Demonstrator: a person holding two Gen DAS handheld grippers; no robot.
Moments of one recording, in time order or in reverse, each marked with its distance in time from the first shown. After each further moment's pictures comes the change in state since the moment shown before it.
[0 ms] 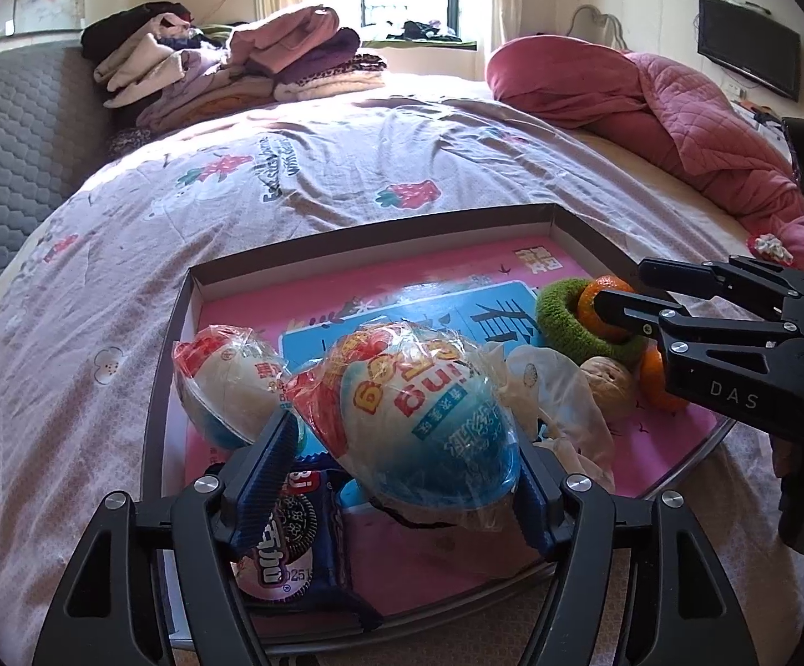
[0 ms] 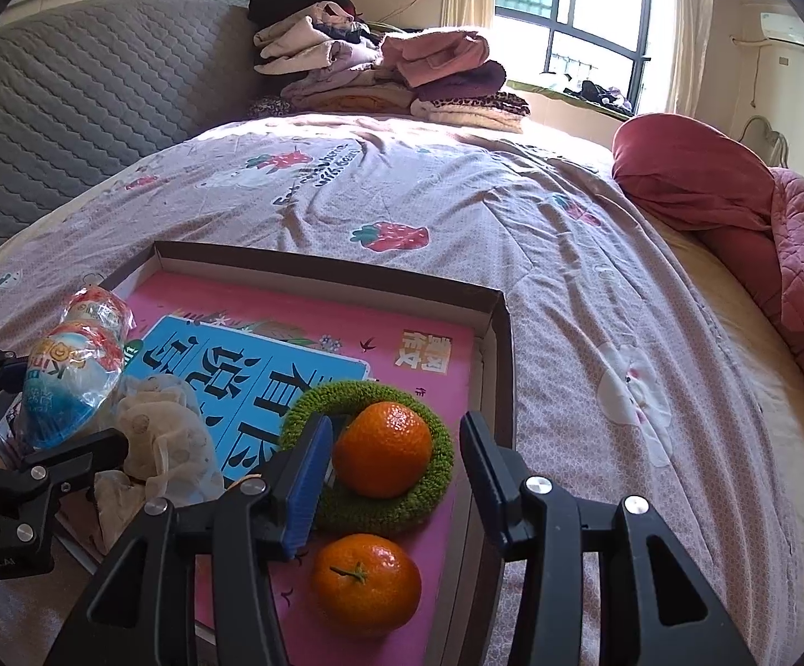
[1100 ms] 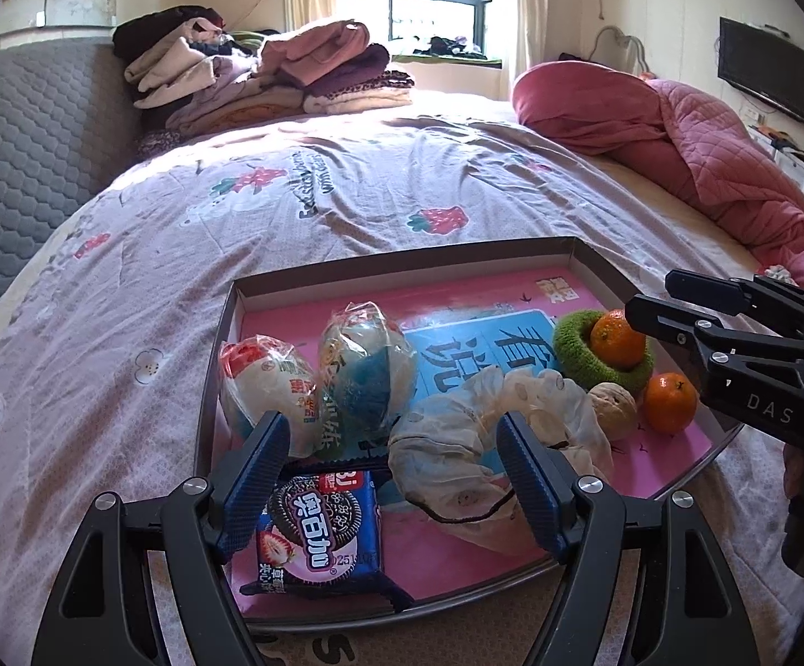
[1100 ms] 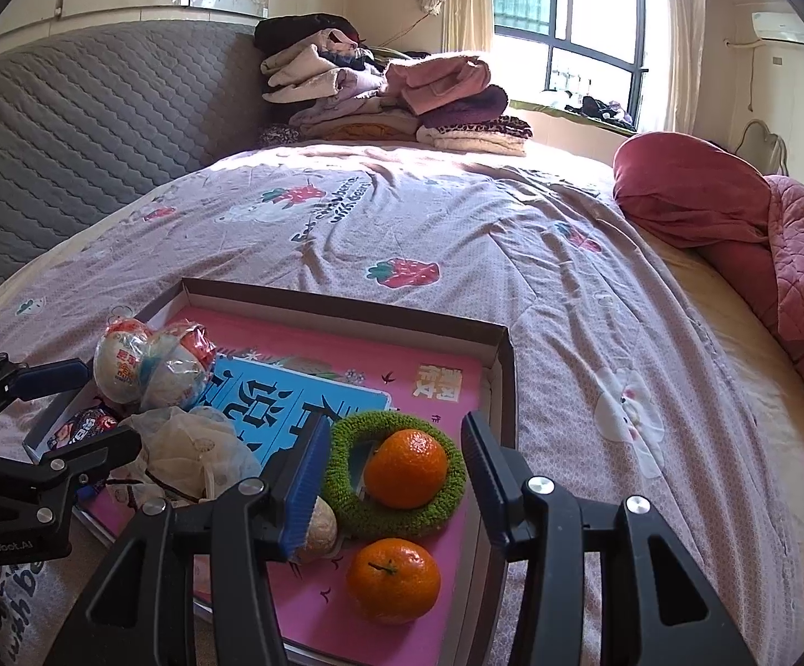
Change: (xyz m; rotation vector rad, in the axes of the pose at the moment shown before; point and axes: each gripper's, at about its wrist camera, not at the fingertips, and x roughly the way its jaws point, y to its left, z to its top) left arm -0.023 0.011 0.005 -0.053 -0.043 0.045; right arm -0.027 0.004 0.010 0.016 -0.066 0.034
